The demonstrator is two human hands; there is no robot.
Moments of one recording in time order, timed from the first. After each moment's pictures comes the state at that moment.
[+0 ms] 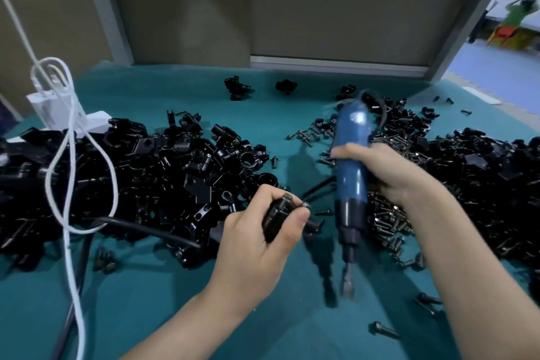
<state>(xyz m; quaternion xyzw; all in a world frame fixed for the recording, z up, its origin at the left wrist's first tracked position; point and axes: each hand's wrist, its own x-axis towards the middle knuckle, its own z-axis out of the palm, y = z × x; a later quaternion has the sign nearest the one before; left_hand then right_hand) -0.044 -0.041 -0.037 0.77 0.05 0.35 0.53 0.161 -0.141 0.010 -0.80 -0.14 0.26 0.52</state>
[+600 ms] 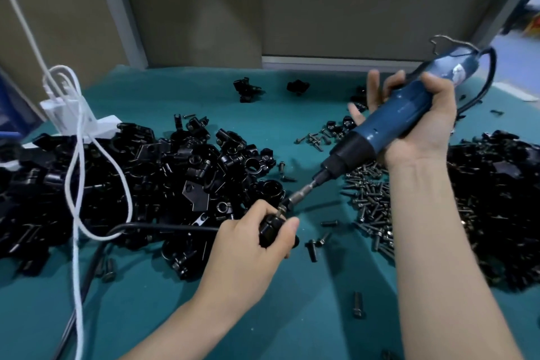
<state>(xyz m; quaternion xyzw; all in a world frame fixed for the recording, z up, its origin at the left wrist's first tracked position) -0.037 -0.028 -0.048 0.82 0.20 0.25 0.48 0.180 -0.111 0.039 -0.25 -0.16 0.24 0.92</state>
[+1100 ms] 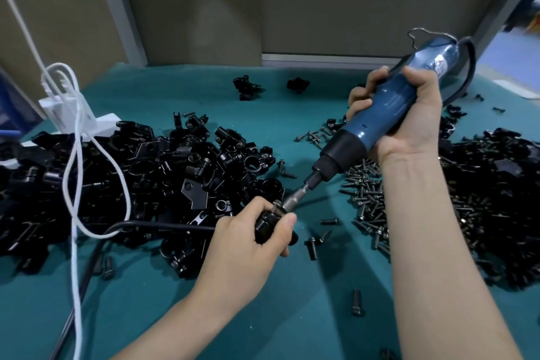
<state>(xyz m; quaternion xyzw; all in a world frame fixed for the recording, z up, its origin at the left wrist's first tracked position) -0.035 -0.027 -0.046 0.80 0.20 0.25 0.51 0.173 -0.102 0.041 -0.27 -0.16 0.32 0.89</state>
